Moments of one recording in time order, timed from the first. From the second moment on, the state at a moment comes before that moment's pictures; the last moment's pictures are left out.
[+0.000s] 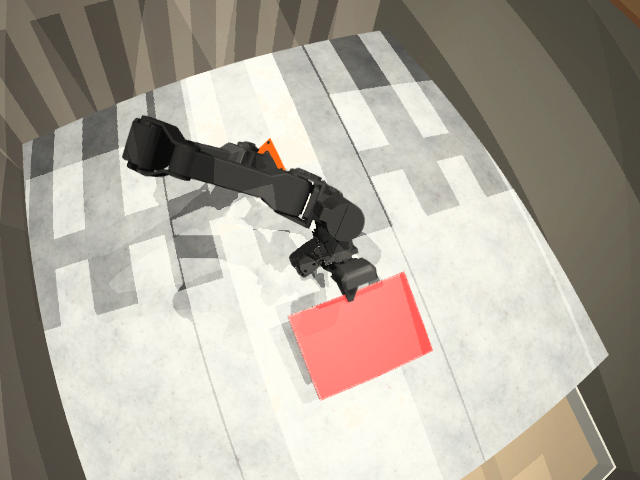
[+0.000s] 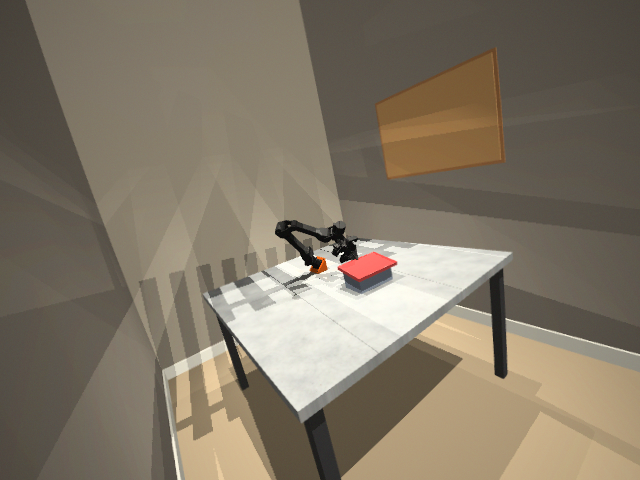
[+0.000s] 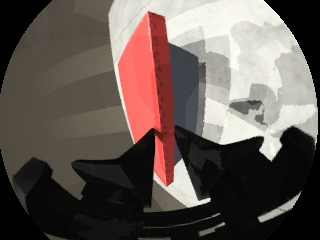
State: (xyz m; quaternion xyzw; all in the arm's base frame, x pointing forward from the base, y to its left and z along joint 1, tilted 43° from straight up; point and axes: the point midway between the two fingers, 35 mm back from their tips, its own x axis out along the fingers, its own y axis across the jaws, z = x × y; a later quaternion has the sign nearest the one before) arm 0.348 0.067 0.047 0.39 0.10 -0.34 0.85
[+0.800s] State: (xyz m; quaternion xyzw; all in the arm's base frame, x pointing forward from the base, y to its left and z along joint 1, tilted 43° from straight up) arm 0.358 0.087 0.071 0.39 0.10 -0.34 0.85
